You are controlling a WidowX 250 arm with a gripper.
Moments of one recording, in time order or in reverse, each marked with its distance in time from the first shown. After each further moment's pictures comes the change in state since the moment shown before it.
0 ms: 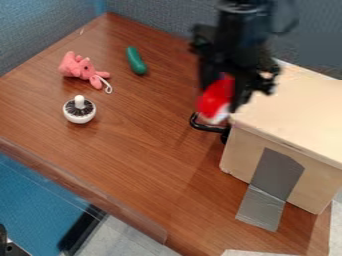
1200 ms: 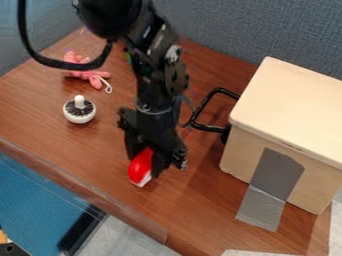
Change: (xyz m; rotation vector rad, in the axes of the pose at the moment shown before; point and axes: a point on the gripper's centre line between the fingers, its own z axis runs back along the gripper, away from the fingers) arm -0.070 0.054 -0.106 0.071 0.131 0.115
